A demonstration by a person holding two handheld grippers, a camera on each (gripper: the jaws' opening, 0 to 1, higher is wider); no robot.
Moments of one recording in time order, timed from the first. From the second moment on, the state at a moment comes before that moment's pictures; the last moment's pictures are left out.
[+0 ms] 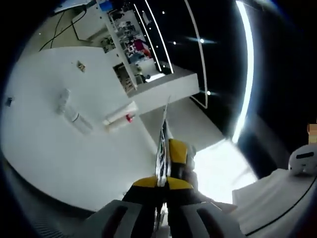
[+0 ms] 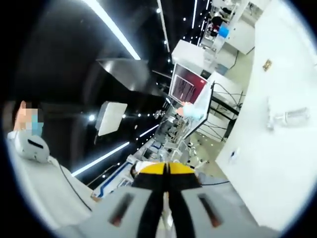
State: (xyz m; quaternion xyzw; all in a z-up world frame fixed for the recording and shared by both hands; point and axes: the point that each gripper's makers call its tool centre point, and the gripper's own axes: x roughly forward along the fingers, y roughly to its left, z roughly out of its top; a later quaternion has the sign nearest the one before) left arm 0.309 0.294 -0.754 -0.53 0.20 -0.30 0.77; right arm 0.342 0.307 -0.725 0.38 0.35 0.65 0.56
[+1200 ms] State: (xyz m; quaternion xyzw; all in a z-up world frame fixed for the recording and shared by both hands) left arm 0.310 0.275 -0.749 -0.53 0.22 -0.36 0.73; right arm 0.347 0.316 -0.720 0.36 0.36 0.64 0.57
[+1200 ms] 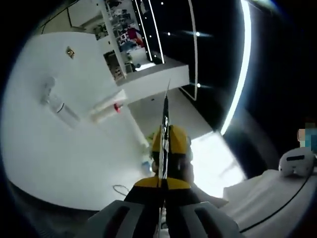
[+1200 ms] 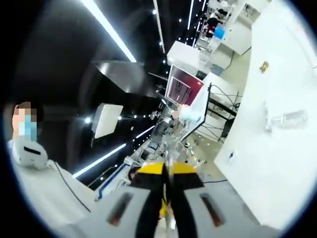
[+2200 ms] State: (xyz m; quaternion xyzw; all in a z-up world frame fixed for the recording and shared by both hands) left arm 0.303 0.297 -0.744 -0.54 0.15 -0.32 0.77; right arm 0.335 0.318 -0.722 0.37 0.39 0.64 0.55
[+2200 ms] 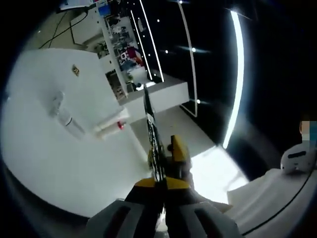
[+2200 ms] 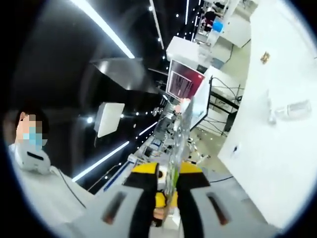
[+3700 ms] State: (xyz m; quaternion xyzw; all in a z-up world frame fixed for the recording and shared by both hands) left arm 0.358 0.297 -0.735 -0.50 0.18 -0.37 0.77; right arm 0.352 0.232 -0.731 0.36 0.30 0.56 0.68
